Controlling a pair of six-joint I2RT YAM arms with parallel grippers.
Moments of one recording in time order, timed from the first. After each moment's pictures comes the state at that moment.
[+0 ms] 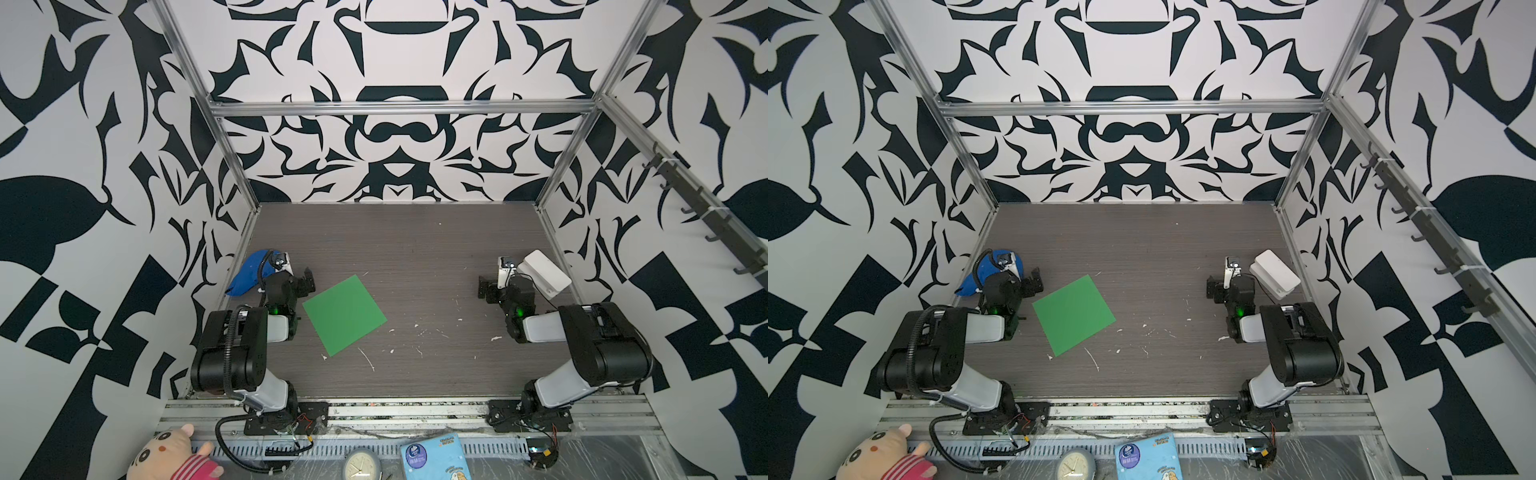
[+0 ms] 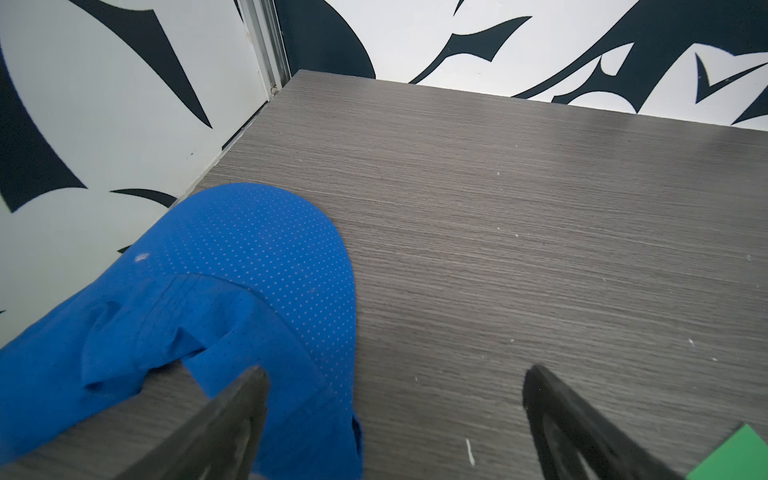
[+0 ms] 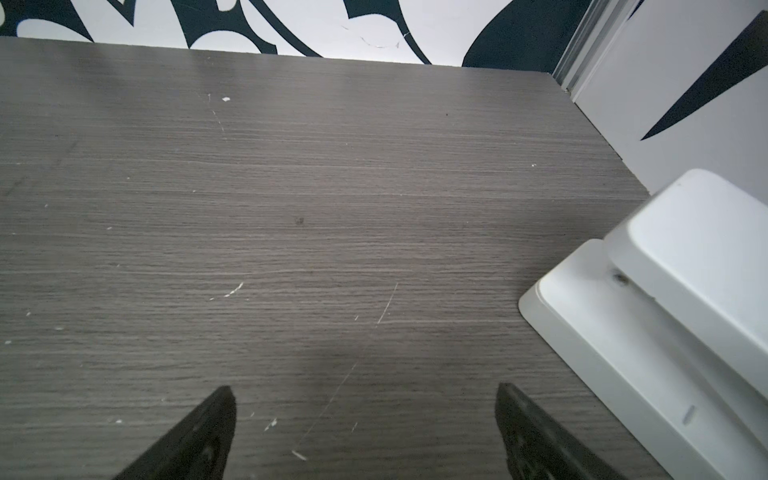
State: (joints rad) left arm 0.04 1.55 0.37 0.79 -0.07 -0.08; right arm 0.06 1.57 0.33 0.79 0.08 0.00
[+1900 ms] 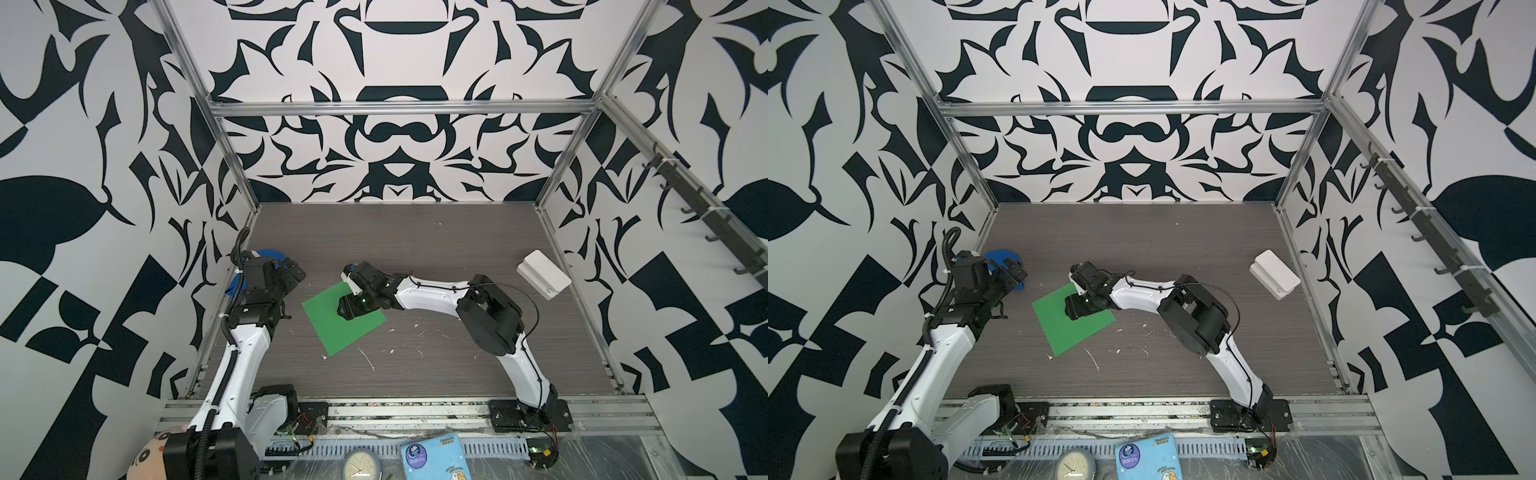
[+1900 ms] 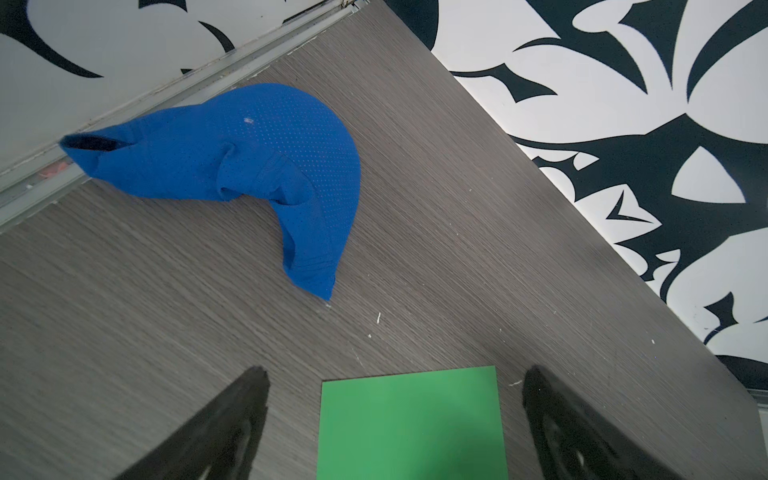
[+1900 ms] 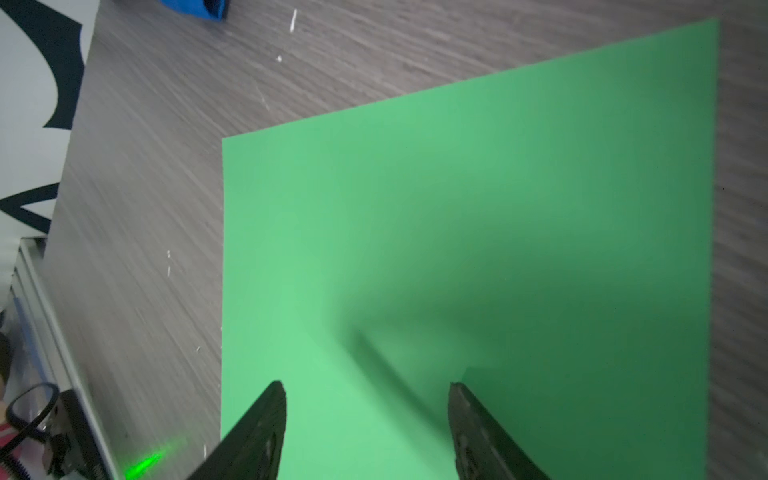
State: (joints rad) left arm 0.04 0.97 0.68 -0.33 -0.06 -0.65; right arm 0.96 2.21 1.59 -0.30 -0.23 0.55
